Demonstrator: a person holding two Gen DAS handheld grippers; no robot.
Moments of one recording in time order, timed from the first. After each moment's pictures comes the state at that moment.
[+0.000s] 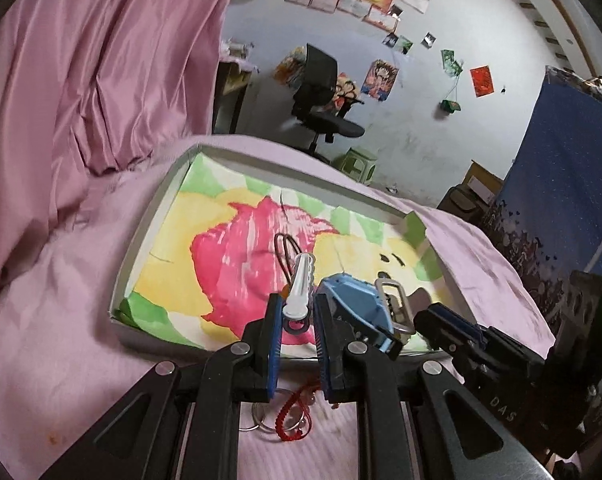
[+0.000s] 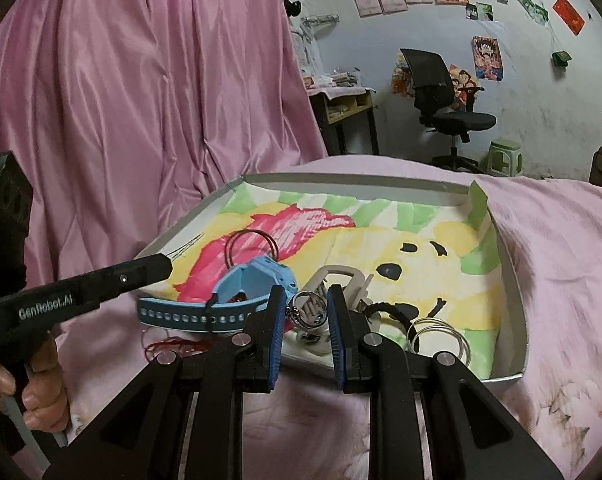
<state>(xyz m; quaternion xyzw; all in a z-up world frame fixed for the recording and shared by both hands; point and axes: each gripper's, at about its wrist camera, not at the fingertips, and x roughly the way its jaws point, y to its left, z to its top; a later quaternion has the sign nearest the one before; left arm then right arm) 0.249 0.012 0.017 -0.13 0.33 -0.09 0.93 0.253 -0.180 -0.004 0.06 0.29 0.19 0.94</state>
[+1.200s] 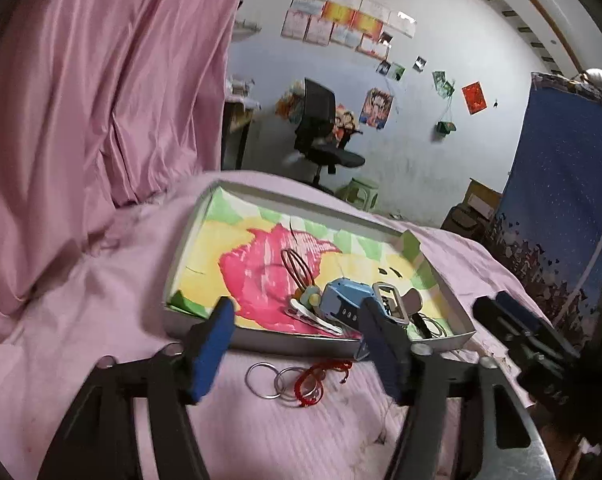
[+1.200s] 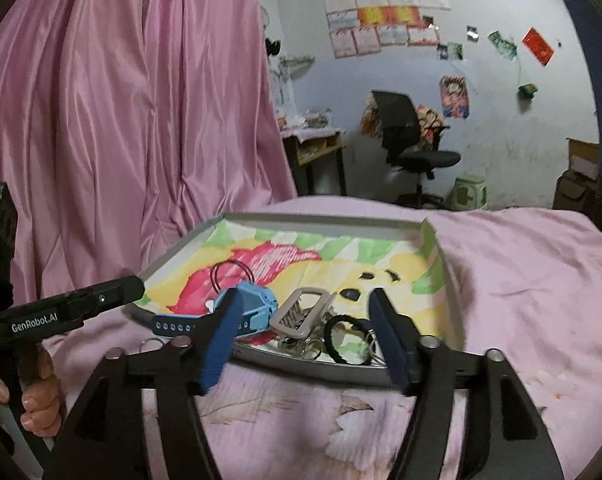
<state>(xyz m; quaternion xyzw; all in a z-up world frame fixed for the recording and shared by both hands) 0.187 0.021 0.034 -0.10 0.25 -0.07 0.96 0.197 -0.200 0.027 0.06 0.20 0.12 0.97</state>
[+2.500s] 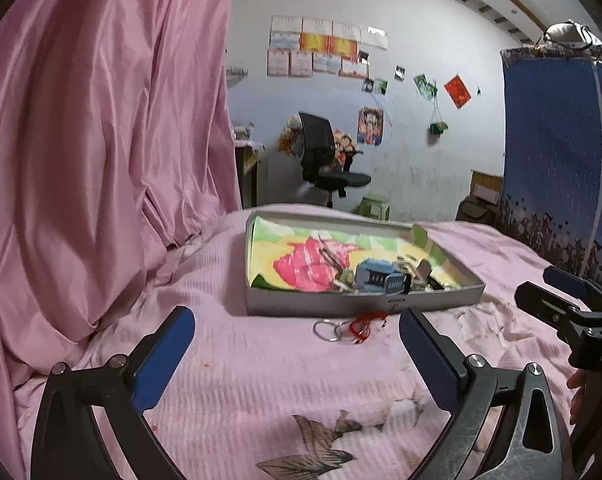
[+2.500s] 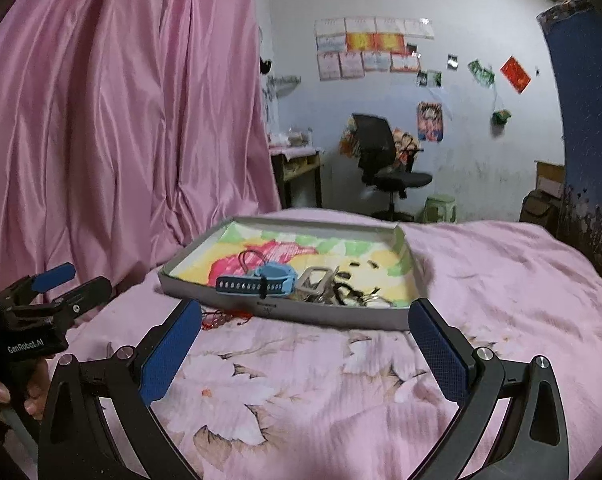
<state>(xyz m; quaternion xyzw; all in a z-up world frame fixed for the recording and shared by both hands) 0.103 0.052 0.040 -0.02 0.20 -0.05 0.98 0.104 -0.181 0.048 0.03 0.18 0.08 0.98</state>
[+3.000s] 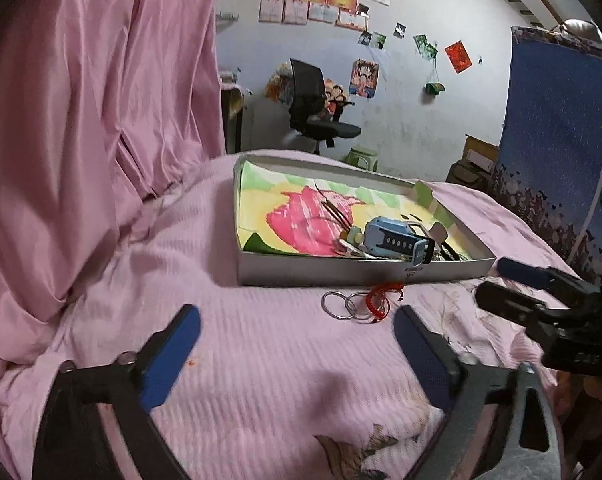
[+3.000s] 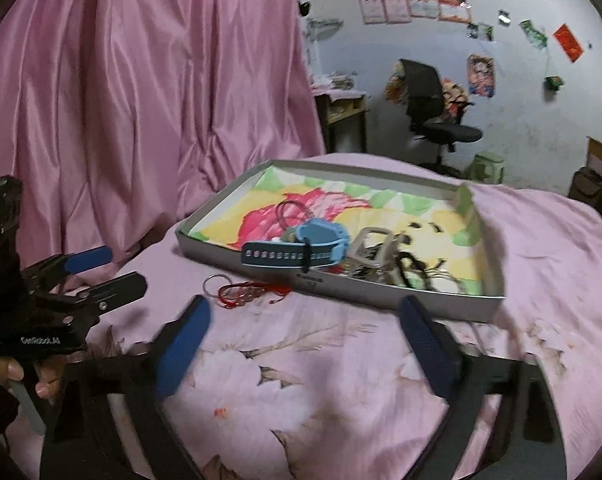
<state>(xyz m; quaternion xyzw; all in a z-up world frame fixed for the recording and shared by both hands) 0.155 0.067 0.016 -0.04 0.30 -0.09 0.95 0.166 -0.149 0.019 0.01 0.29 0.17 0.94</state>
